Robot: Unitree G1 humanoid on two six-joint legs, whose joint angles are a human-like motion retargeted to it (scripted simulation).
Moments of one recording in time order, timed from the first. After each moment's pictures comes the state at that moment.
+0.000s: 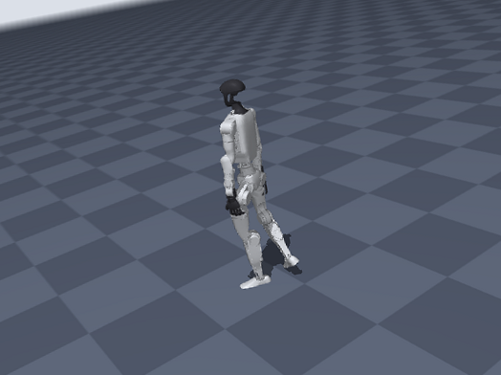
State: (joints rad) left arm -0.08 0.07 0.10 1.53 0.07 0.14 -0.13; right arm 0.06 -0.13 -0.10 1.37 -0.27 0.10 0.21; waist 0.05 0.13 -0.01; left_leg -0.01 0.09 0.61 0.00 -0.05 -0.02; right_leg -0.06 -0.25 -0.60 0.79 -0.07 -0.21
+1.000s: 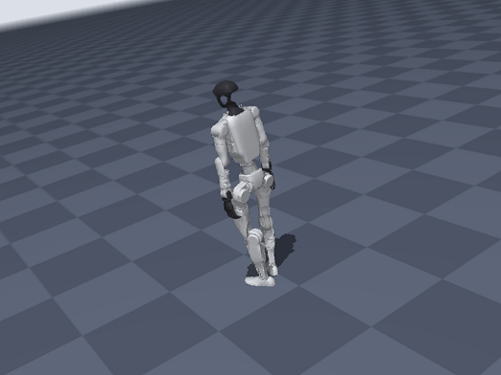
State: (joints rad) left arm -0.07 0.17 0.01 1.53 0.14 0.10 -0.07; right arm 0.03 -0.11 0.01 1.26 -0.34 0.09 0.27; waist 0.03 -0.06 0.06; left_leg 0.00 -0.04 0.35 -0.03 -0.13 0.02; right_leg -0.16 -0.15 -0.63 0.23 0.02 0.02
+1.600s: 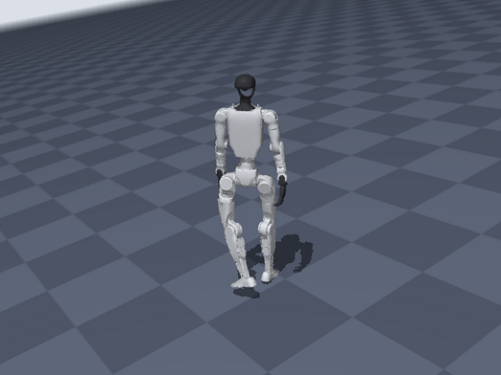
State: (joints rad) left arm -0.04 0.08 0.00 1.43 0.10 0.12 -0.13; right arm 0.11 -0.20 -0.22 1.62 -0.21 0.15 0.18; waist -0.06 -0.05 -0.09; left_leg 0.20 0.04 0.94 0.34 -0.11 0.04; right_leg -0.10 -0.16 -0.34 0.07 0.18 0.00
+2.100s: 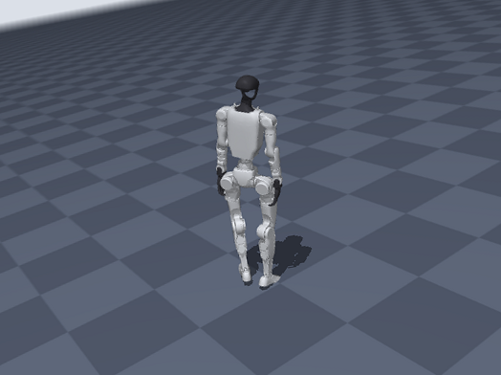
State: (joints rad) left arm -0.02 0.05 0.01 1.51 0.12 0.12 -0.11; right arm 0.05 -0.14 -0.08 1.35 -0.28 0.10 0.21; waist -0.05 0.06 -0.02; left_leg 0.01 -0.03 0.54 0.10 -0.16 0.05; right_leg 0.02 -0.09 -0.26 0.06 0.15 -0.02
